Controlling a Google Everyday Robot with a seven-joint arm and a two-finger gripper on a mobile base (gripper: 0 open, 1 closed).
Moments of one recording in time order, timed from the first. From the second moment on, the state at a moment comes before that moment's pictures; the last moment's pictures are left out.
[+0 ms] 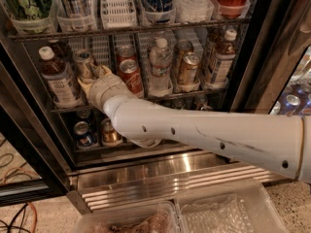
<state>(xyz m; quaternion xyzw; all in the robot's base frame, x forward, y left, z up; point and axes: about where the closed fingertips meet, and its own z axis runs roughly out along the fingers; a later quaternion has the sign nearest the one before) 0.634 0.187 0.869 -0.29 0.67 0.15 0.67</state>
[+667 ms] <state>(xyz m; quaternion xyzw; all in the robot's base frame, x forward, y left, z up) 0.591 0.170 0.900 -0.30 0.65 0.14 0.68</state>
